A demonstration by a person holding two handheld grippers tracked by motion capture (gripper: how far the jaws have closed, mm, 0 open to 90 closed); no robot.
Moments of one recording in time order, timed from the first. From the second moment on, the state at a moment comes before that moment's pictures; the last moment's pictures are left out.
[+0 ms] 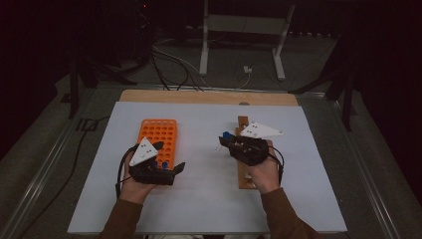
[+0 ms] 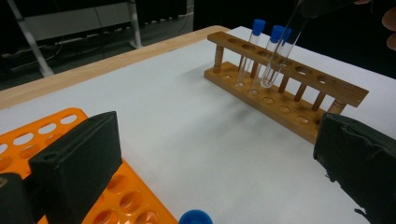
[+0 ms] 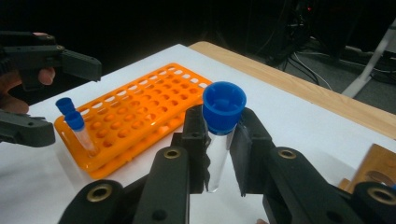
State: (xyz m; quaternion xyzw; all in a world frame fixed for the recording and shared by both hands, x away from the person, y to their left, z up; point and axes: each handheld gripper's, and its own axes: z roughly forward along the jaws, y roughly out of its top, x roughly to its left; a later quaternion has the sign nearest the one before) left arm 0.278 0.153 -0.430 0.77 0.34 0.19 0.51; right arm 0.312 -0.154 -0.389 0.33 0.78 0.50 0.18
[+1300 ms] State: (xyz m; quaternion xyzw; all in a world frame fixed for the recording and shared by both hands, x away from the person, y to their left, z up) left arm 0.275 0.135 -0.429 0.78 0.31 0.18 0.52; right arm 0.294 -0.091 -0.384 0.27 0.80 0.52 0.12
